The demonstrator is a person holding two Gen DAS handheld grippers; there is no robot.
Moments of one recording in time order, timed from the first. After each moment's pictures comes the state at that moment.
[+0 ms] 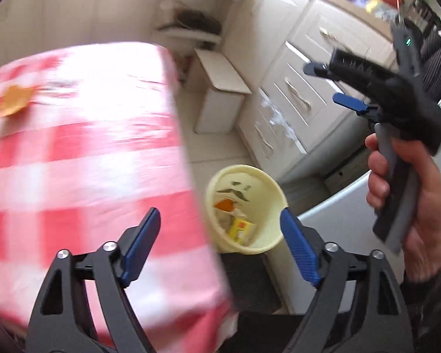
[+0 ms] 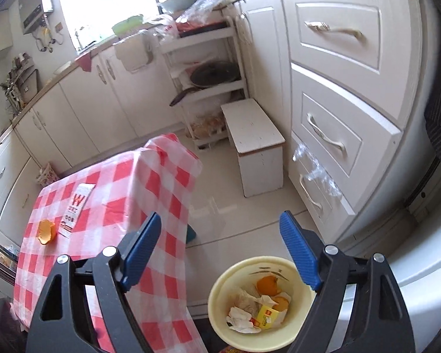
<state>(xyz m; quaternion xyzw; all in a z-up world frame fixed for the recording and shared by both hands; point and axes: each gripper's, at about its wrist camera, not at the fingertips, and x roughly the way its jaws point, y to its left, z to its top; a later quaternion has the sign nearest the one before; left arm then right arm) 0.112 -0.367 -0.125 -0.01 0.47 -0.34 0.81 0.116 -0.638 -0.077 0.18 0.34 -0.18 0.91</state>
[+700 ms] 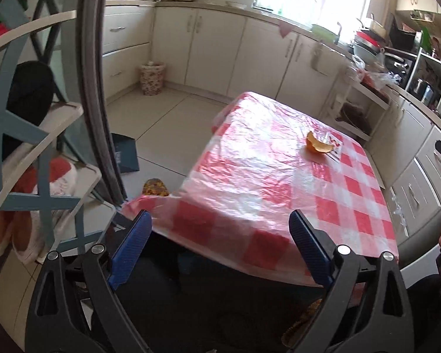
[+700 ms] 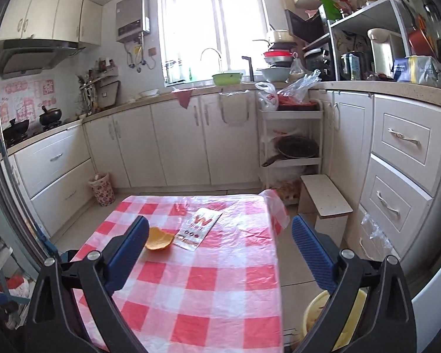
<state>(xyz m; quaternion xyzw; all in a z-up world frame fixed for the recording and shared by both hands) 0.068 0.044 -0.075 -0.10 0.37 -0.02 0.92 0.086 -0.399 -0.013 0.09 0.20 -0.08 0.97</state>
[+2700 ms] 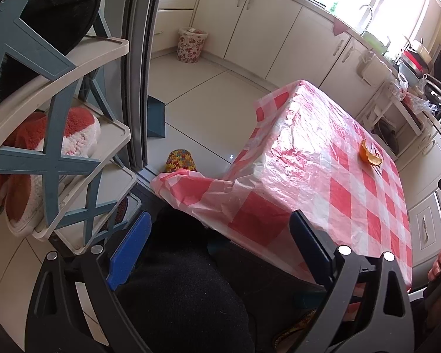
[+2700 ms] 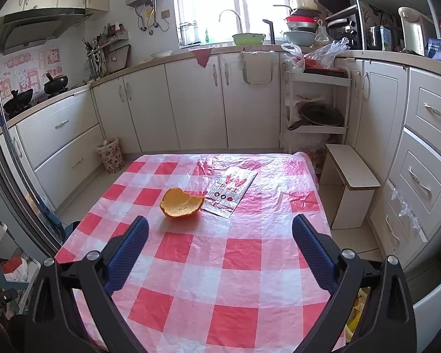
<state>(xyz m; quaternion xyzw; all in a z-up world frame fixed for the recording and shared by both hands) 0.100 0.102 -0.138 -0.18 0.43 0.04 0.89 0.139 -0.347 -0.065 0.08 0.27 -0.05 0.96</state>
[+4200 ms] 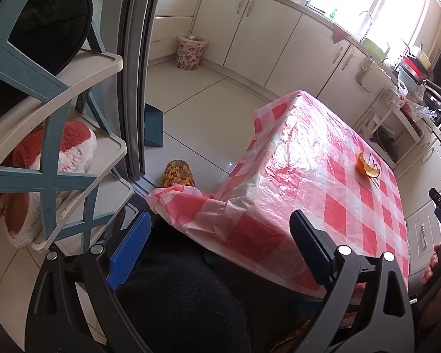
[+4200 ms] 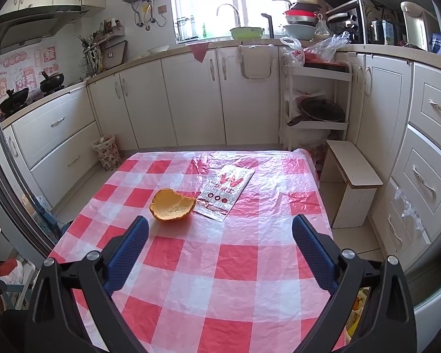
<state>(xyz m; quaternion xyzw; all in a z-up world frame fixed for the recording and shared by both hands) 0.118 0.102 -0.125 -0.18 0.41 0.04 0.89 0.160 -0.363 -0.076 0.08 0.28 -0.05 0.96</state>
